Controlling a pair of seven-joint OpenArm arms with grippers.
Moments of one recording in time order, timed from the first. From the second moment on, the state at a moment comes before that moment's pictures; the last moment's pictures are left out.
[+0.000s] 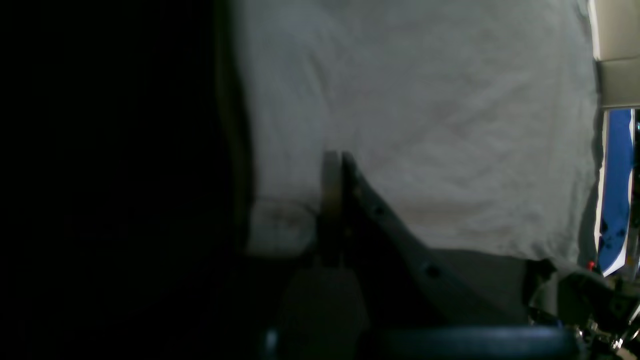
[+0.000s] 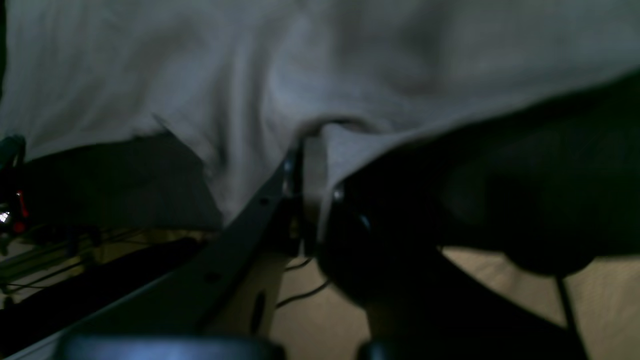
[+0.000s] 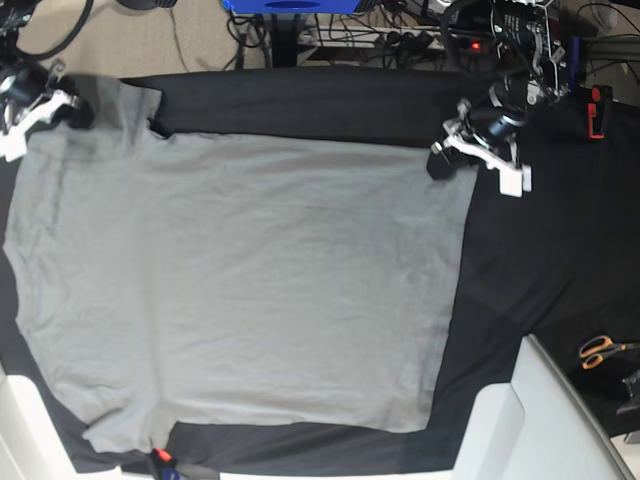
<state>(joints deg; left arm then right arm) 17.1 -9.0 -19.4 77.3 -44.7 -26.4 35.7 -18.7 9.8 41.4 75.4 43.5 39.8 -59.3</state>
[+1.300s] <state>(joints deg) -6.6 -8.9 -13.3 64.4 -44.5 -17.8 43.0 12.1 22.8 30.5 51.2 43.5 39.9 -57.0</state>
